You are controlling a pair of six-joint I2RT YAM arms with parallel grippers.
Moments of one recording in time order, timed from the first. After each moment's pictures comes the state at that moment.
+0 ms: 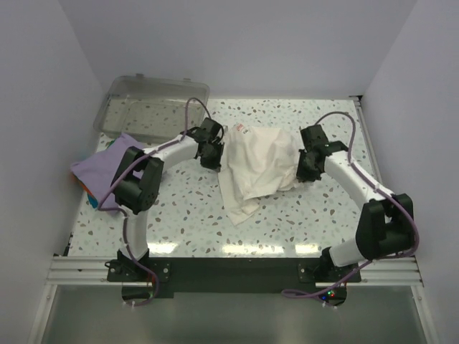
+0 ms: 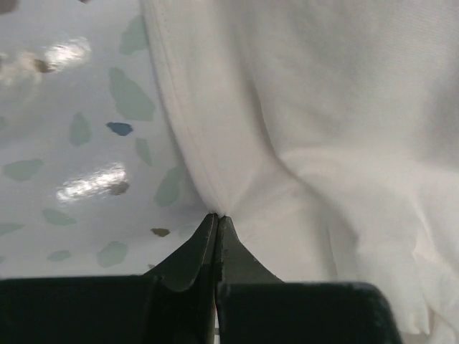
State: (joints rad) left arm -0.51 2.02 1.42 -0.49 0.12 -0.31; right arm 0.26 1.49 1.07 -0.79 0.12 0.46
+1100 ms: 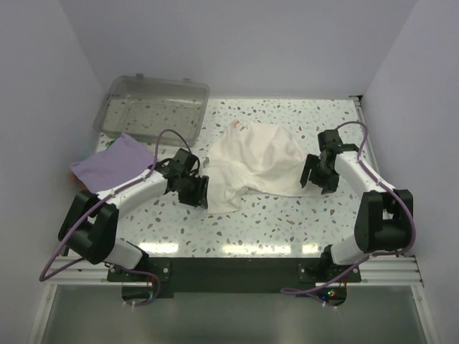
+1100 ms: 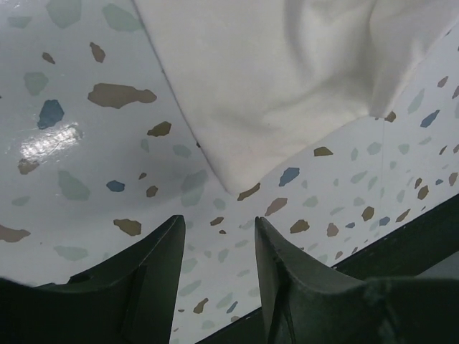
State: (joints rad) left arm -0.51 1.46 0.86 -0.59 0.24 -0.33; right arm 0.06 1.50 1.03 -0.83 0.07 0.40
